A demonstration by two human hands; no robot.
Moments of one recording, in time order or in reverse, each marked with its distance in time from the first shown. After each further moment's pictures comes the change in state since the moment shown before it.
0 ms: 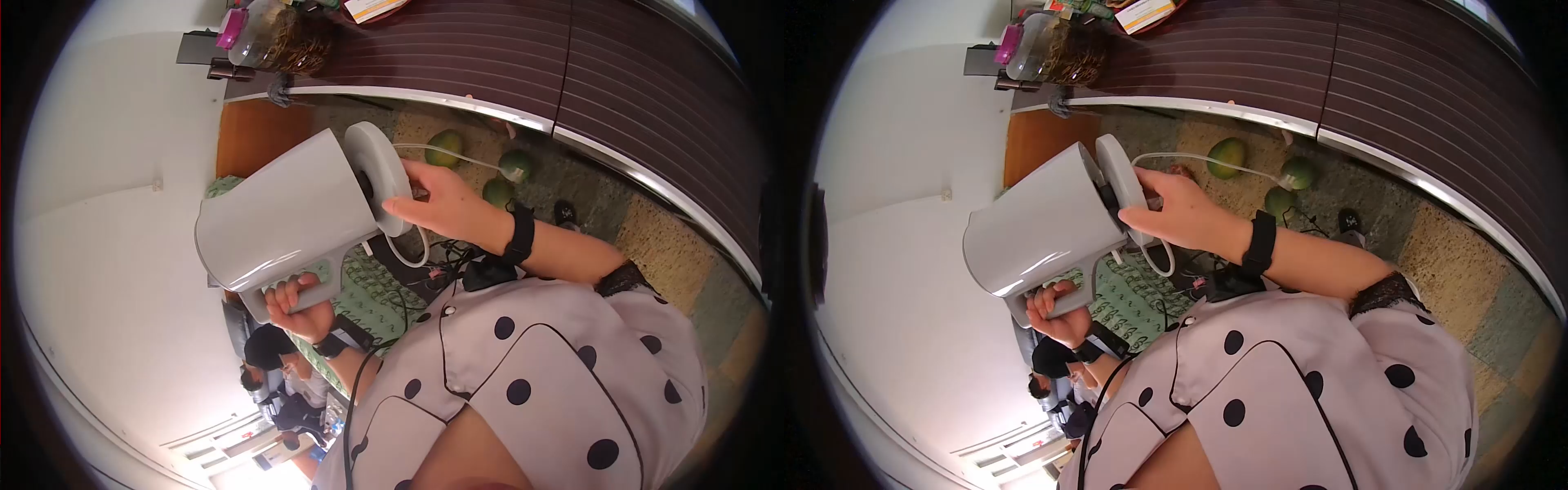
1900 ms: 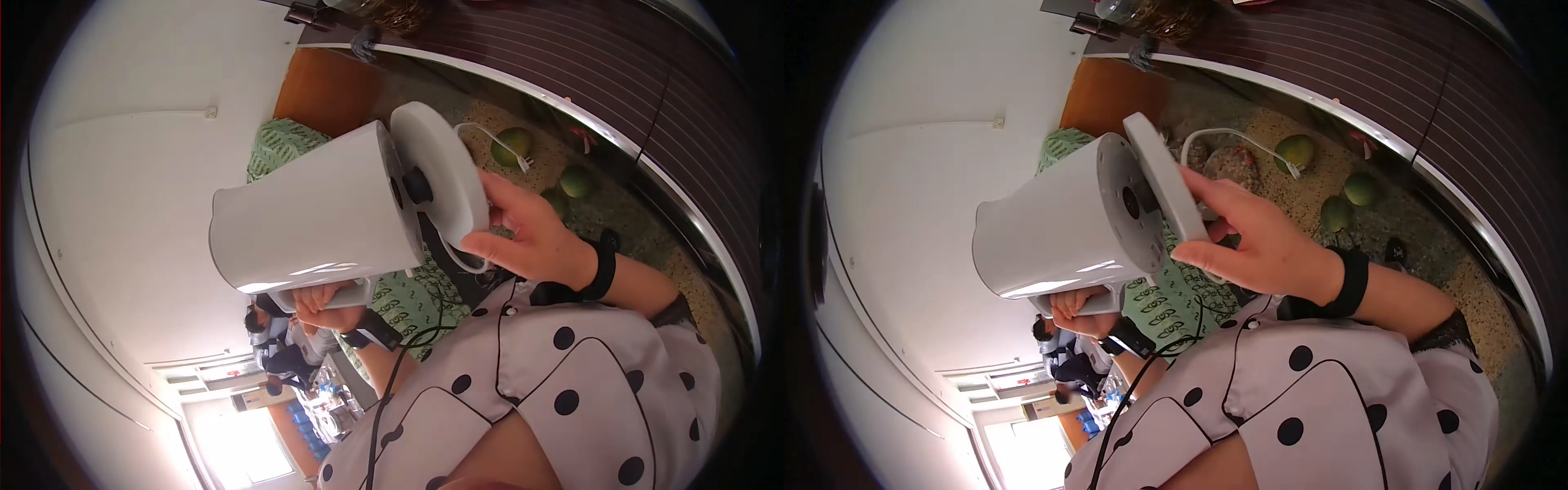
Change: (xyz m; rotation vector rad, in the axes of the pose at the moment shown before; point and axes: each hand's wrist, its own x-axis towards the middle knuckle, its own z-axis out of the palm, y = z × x) left_hand -0.027 0.044 0.016 -0.298 0.063 0.224; right_hand -0.014 -0.015 0.041 -0.073 -0.276 -0.184
